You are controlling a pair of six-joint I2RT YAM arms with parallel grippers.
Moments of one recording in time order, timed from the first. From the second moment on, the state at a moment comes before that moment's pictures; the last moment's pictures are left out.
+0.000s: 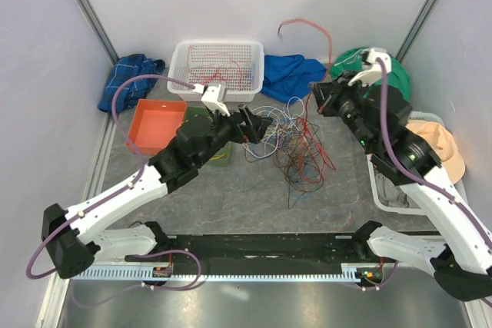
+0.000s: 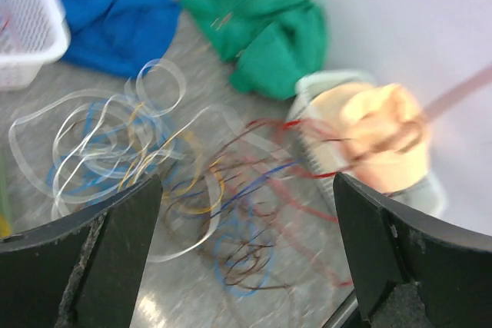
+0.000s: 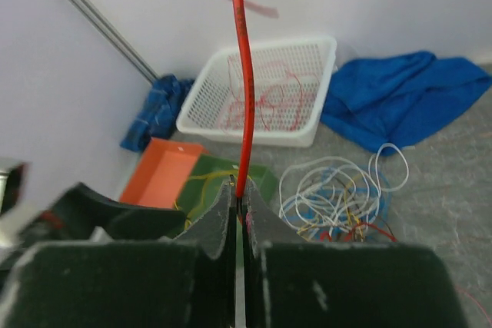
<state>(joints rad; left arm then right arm) -0.86 1.15 0.99 0.06 -0.20 -0.55 0.65 1.00 1.39 -0.41 0.30 0.48</state>
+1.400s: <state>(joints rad) -0.94 1.57 0.88 0.40 0.13 -0.53 0.65 0.97 1.37 -0.51 0.21 0.50</state>
